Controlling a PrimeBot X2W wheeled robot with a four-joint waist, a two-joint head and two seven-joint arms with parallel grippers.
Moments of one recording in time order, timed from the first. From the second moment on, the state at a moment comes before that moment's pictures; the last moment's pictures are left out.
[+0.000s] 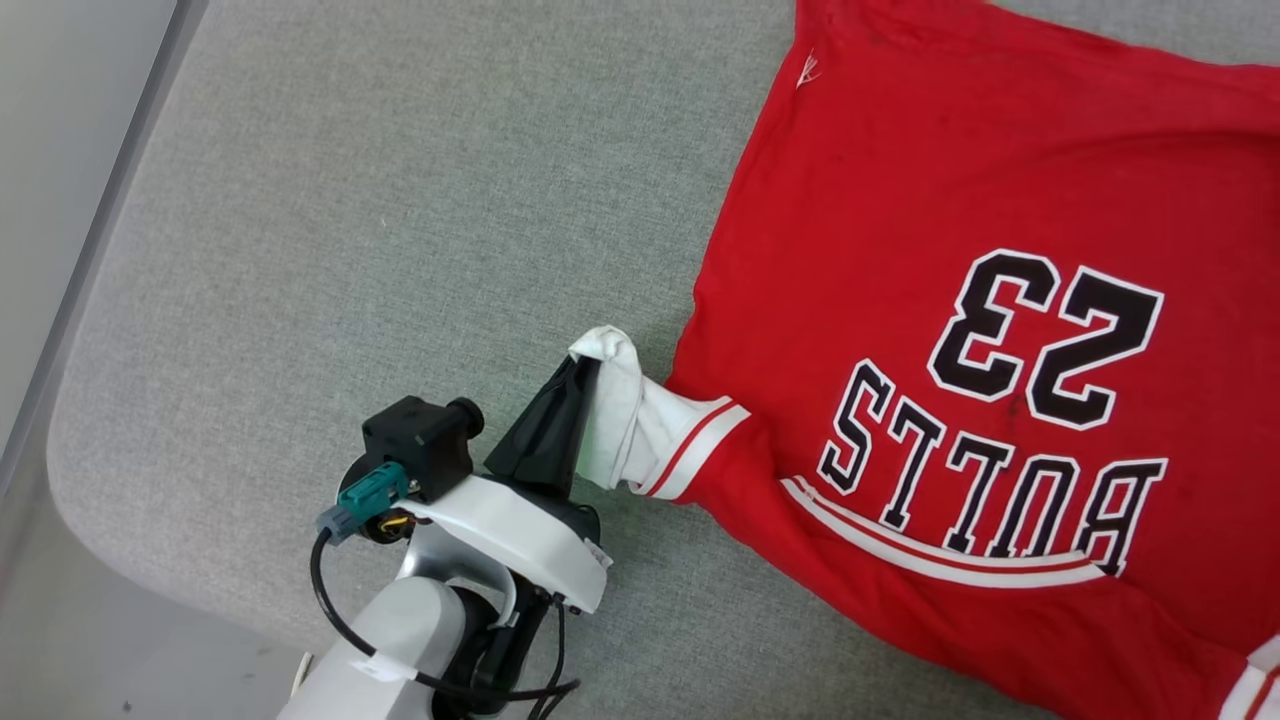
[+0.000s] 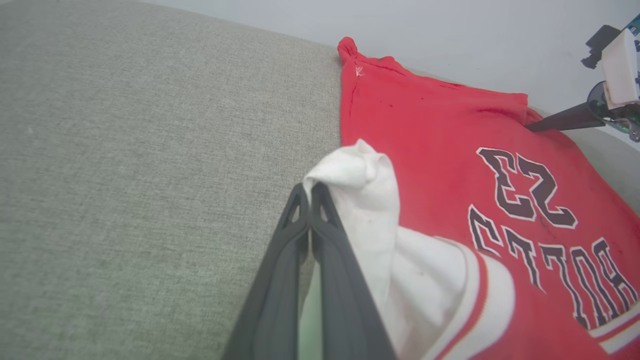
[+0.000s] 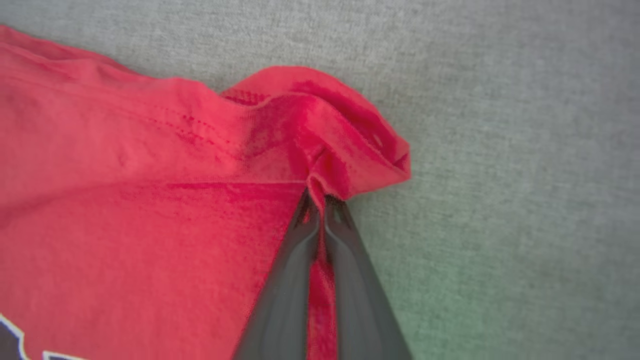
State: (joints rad) left arm -0.33 0.25 -0.52 0.04 -0.62 0.08 -0.14; right arm -1.04 -0.42 -0.10 0.82 0.23 0.13 0.92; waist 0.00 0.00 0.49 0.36
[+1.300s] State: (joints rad) left arm 0.08 0.46 -0.39 -0.05 -0.74 0.26 -0.02; right arm 0.29 -0.08 -0.33 -0.05 0.38 0.13 0.92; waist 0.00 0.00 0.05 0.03
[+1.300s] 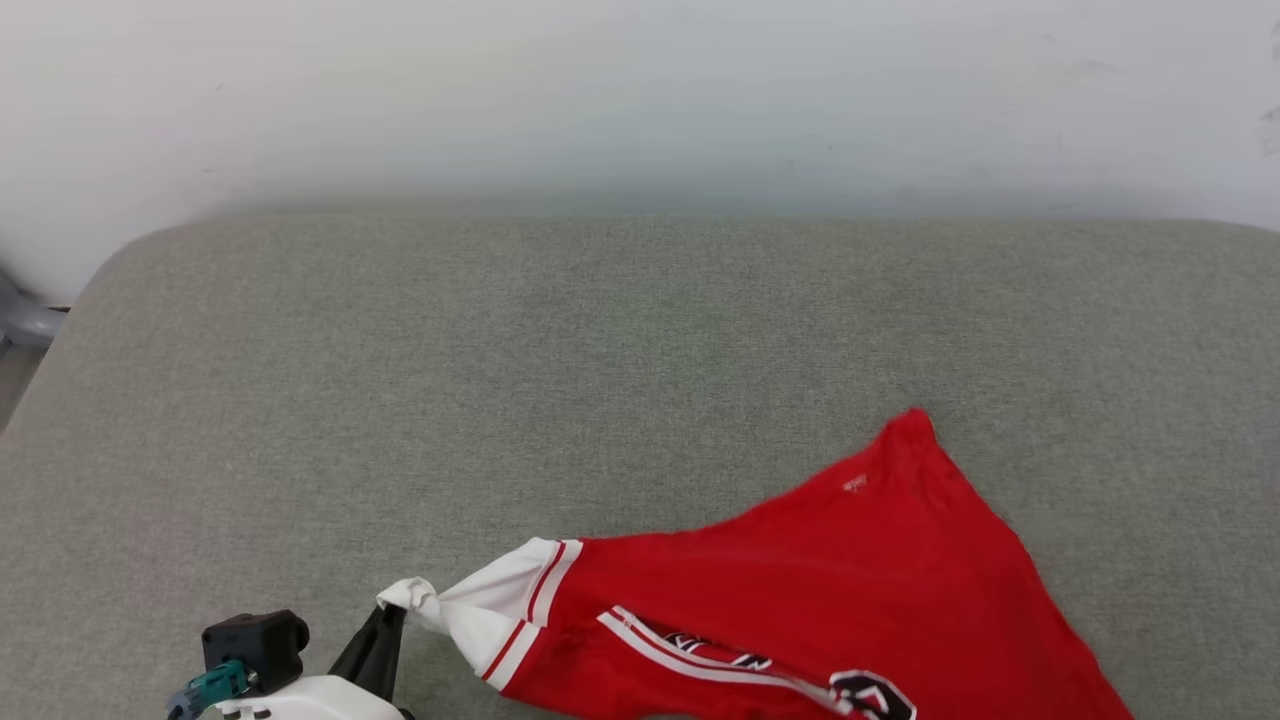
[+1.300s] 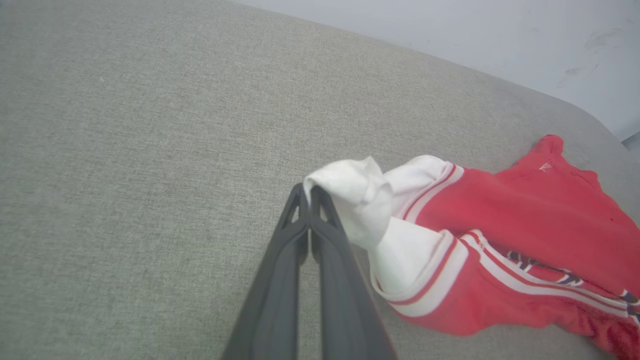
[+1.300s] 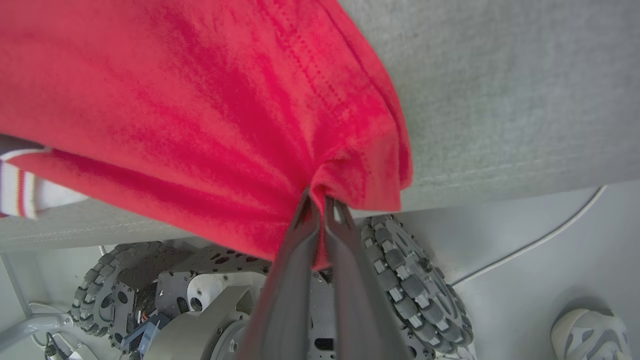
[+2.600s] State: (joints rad) left arm -0.17 0.37 -0.48 0.00 -0.70 0.17 -0.06; right arm -0.44 -0.45 0.22 0.33 0.46 0.13 0.71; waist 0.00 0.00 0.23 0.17
